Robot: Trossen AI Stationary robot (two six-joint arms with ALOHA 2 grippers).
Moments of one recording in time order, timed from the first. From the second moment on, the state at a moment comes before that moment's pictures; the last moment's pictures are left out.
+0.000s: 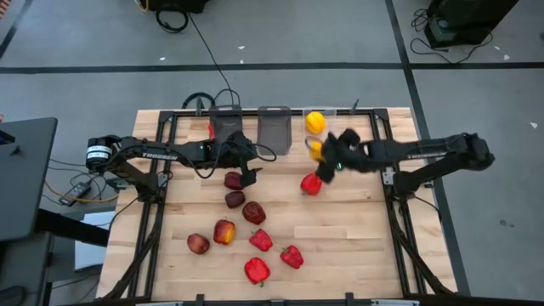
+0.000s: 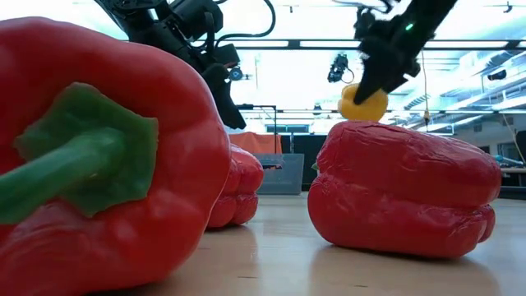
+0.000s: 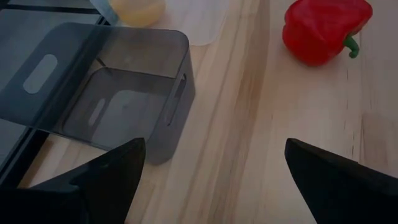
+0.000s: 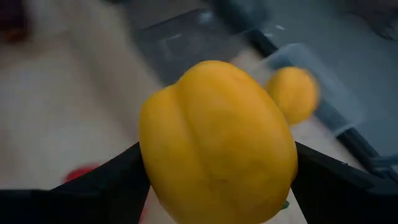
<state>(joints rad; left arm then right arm) 0.17 1.45 0.88 -0.12 -0.21 0.05 -0.07 1.22 0.95 -0.72 0.55 0.40</state>
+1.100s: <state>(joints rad) 0.16 1.47 0.88 -0.11 -0.16 0.07 -0.52 1.47 0.95 -0.43 0.24 0.24</state>
